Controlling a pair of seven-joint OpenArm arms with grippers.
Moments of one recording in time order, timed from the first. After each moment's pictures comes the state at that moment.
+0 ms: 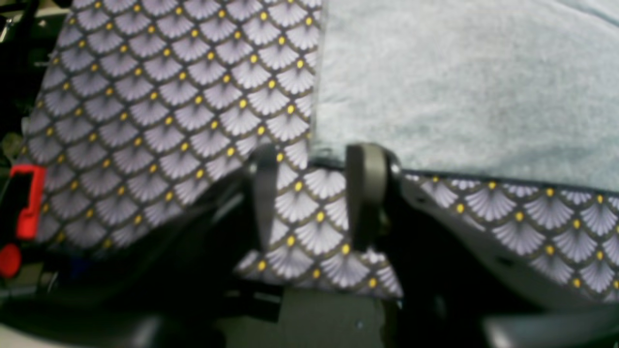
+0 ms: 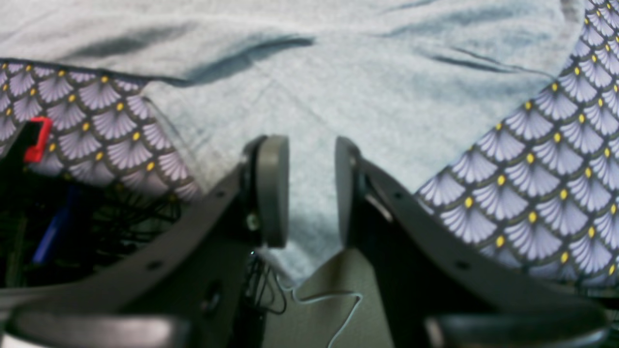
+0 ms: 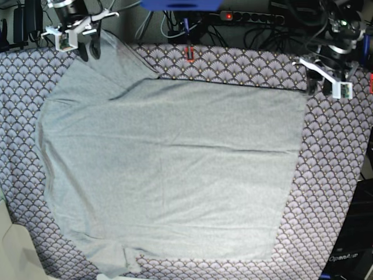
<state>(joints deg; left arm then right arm) 26.6 -1.4 -37.1 109.9 -13.3 -31.5 35.4 -51.4 7.5 11.7 109.7 8.1 17.1 -2.4</state>
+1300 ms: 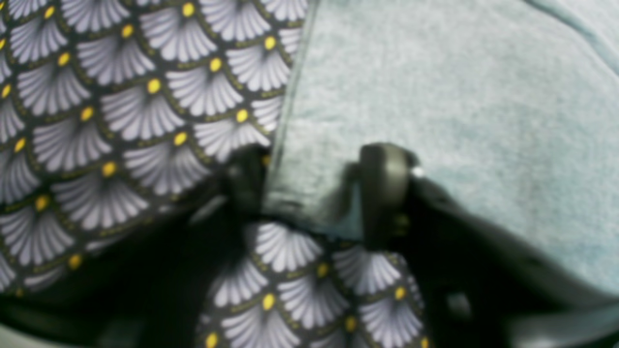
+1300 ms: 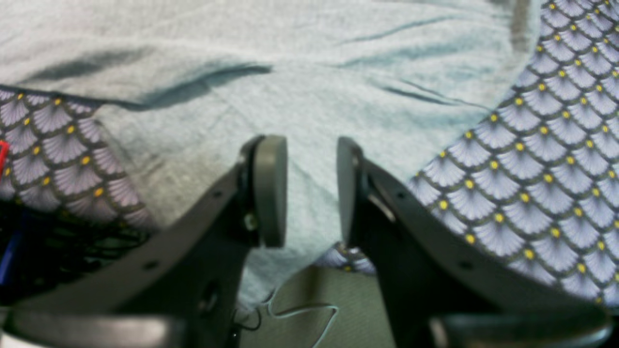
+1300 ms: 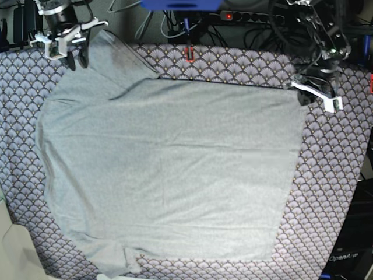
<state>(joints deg) 13.8 -0.8 -37.3 87.0 -14.1 -27.4 33.3 -49.3 8.5 15.7 109.5 7.9 17.2 -2.6</state>
